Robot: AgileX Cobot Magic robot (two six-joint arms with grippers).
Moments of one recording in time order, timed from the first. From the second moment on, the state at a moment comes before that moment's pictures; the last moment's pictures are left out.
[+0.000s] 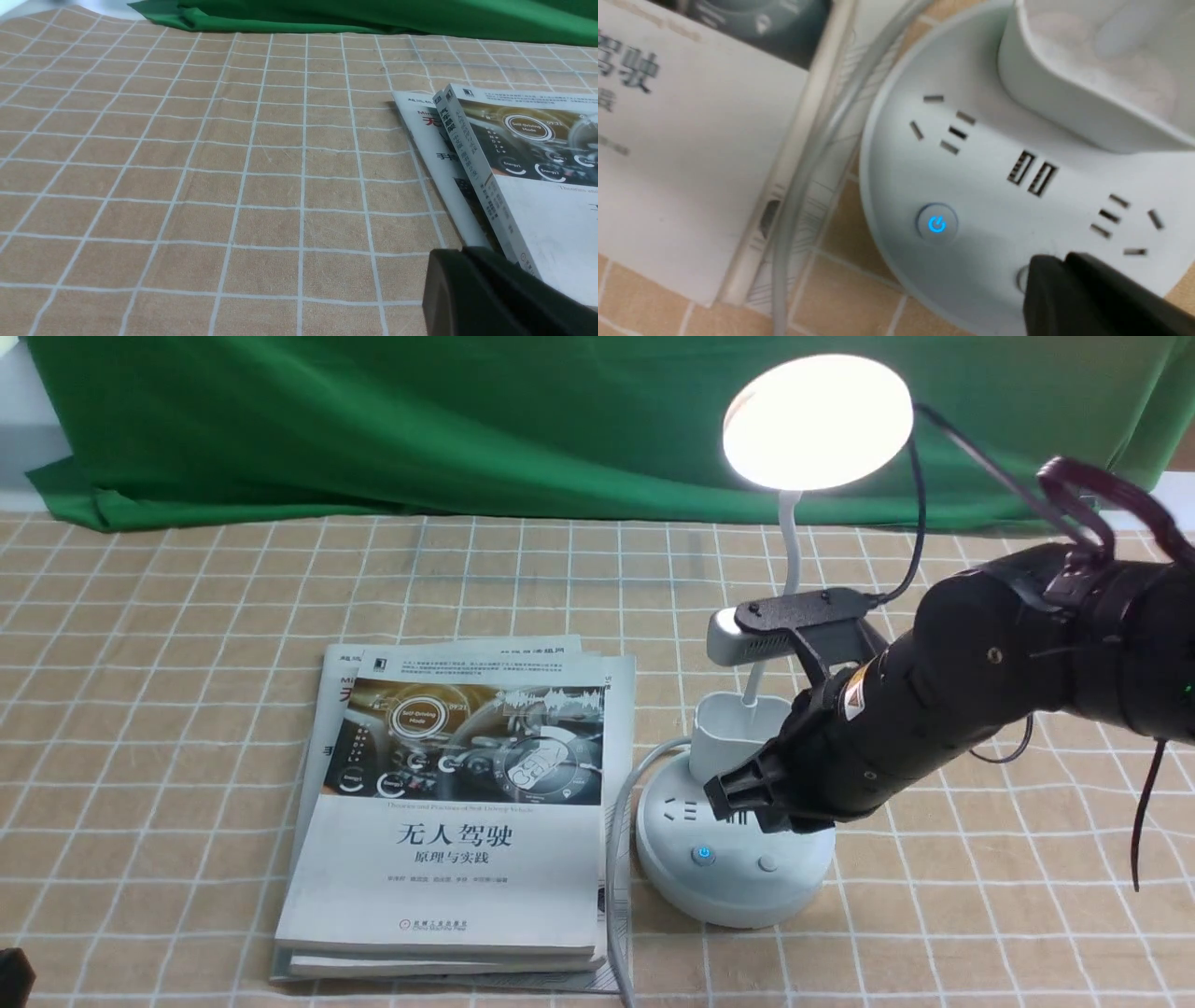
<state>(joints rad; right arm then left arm) 0.57 1.70 -1.12 0.09 0.71 0.08 0.02 0.00 0.01 0.06 0.31 -0.03</state>
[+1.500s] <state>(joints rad) 0.57 1.09 -0.73 0.09 0.72 0.04 0.02 0.00 0.01 0.06 0.31 -0.03</state>
